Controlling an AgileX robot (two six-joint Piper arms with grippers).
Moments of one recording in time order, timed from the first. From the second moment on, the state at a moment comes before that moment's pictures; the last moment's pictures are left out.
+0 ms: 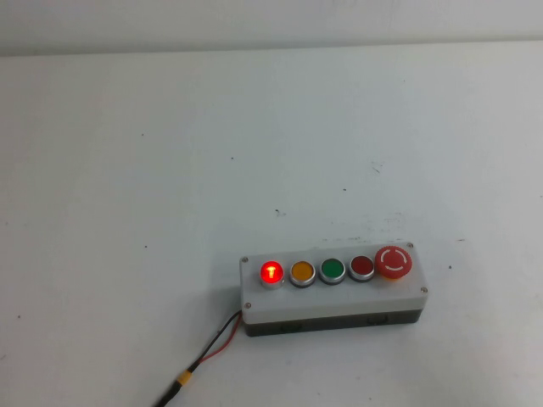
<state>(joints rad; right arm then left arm) 0.03 0.07 -0.10 1.05 0.34 -0.20 -0.04 -0.02 0.03 0.07 0.39 0.03</state>
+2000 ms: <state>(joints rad) 0.76 1.98 -1.71 0.18 1.09 0.02 -0.04 -0.02 0.03 0.07 0.39 0.03</state>
